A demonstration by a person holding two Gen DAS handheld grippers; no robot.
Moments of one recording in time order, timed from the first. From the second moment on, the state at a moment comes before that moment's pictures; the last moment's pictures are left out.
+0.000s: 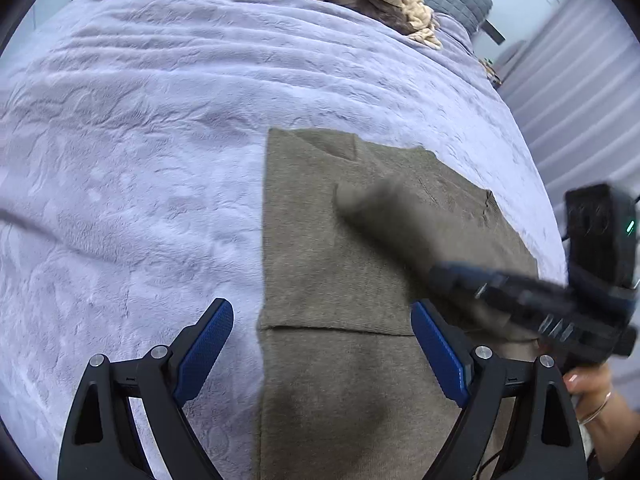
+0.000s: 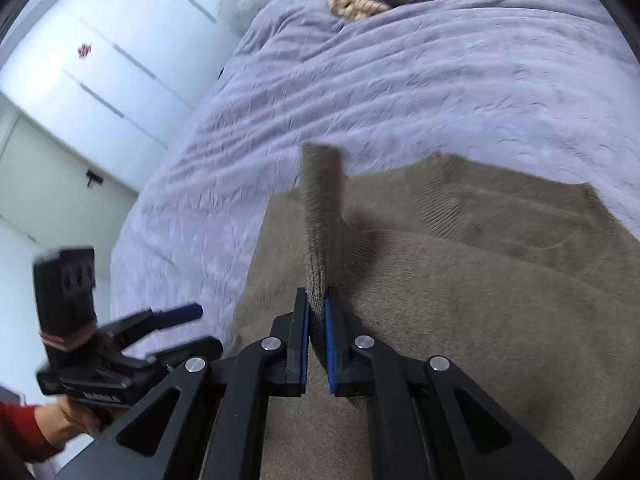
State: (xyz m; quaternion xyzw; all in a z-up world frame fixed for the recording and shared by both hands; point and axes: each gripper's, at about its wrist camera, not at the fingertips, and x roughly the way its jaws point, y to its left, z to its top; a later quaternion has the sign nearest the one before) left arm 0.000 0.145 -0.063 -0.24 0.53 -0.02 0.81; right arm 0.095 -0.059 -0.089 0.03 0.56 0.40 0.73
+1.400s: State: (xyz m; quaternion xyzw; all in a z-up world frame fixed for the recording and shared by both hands) left arm 0.011 0.105 -0.087 -0.17 0.58 0.00 0.80; right arm 0.040 -0.392 -0.151 0.39 0.55 0.12 0.73
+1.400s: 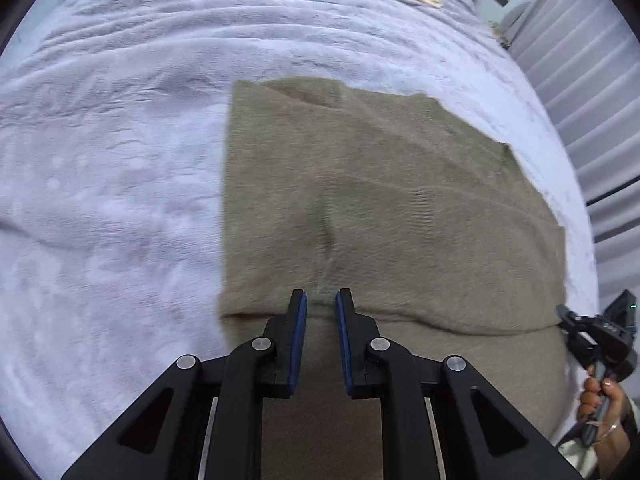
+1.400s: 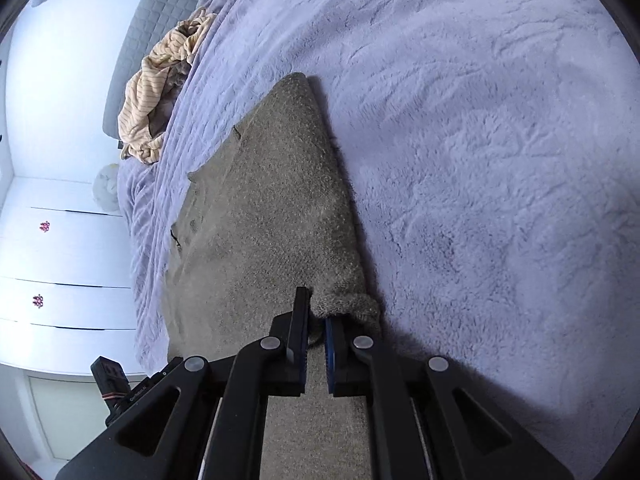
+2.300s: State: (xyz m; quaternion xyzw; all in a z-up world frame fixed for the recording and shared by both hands) left arm 0.046 0.144 -0.119 -0.22 0.61 -0.06 0.76; right arm 0.051 -0.396 -0.147 0.35 0.60 0.12 0.71
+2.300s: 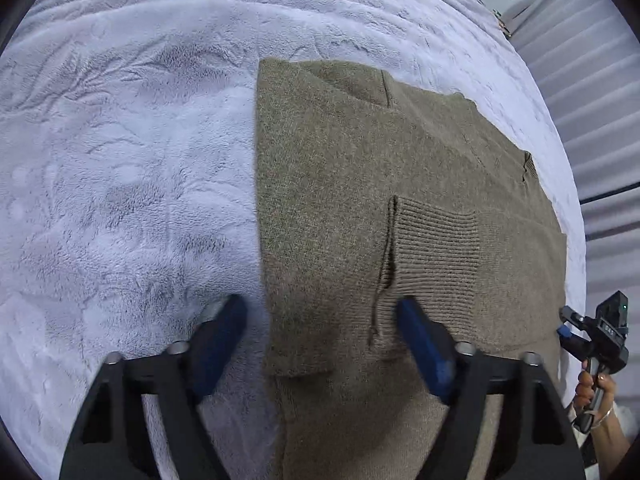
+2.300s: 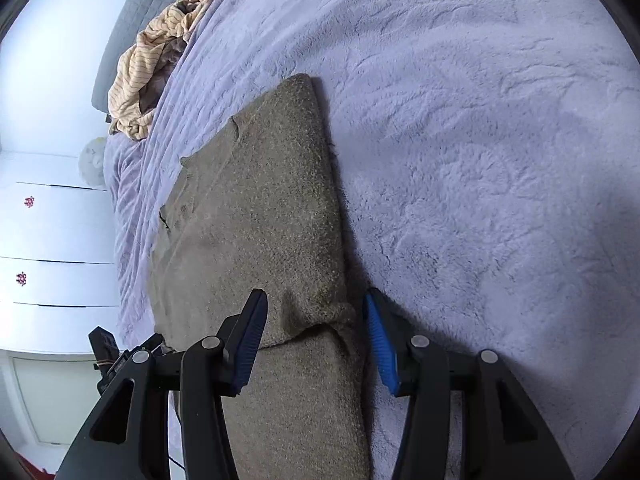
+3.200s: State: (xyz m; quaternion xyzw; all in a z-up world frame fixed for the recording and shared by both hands) left arm -0.011 0.122 -0.096 -0.12 0.63 0.00 0.76; right arm 0.027 -0.386 -0.117 0.28 0.61 0.09 0.74
